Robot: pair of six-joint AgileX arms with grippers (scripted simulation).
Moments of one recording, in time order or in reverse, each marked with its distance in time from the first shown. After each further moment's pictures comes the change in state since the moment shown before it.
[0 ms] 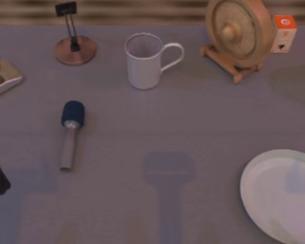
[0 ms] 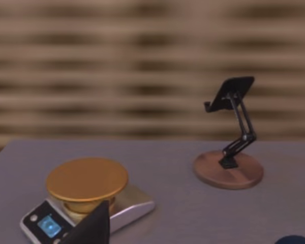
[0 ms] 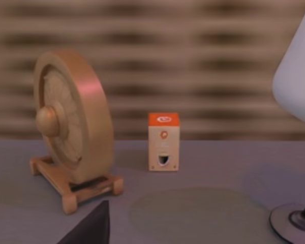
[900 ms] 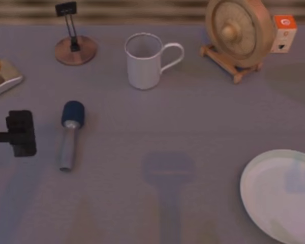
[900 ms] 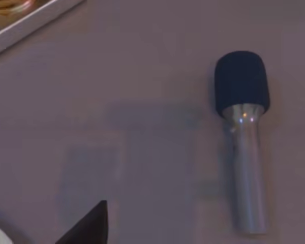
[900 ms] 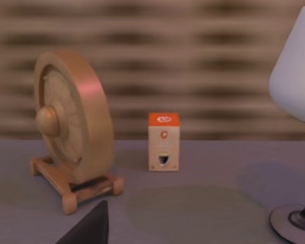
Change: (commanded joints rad) left arm -0.166 0.870 0.606 -0.456 -0.034 -0.138; right arm 0.000 0.000 0.000 0.000 0.000 0.000
